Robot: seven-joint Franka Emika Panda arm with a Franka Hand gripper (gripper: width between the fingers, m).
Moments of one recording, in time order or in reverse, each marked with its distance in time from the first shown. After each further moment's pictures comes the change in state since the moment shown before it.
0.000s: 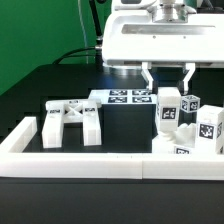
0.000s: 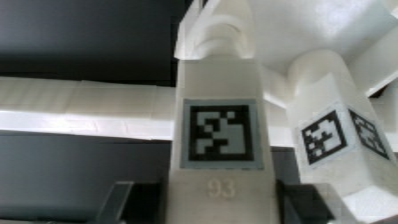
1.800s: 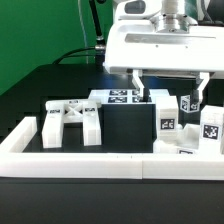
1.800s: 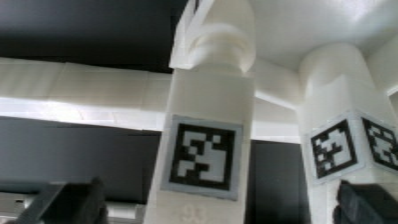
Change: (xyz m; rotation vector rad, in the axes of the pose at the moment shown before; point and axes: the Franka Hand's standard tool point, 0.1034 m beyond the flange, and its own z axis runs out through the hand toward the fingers) arm 0.000 -0.002 0.011 -0.016 0.105 -0.048
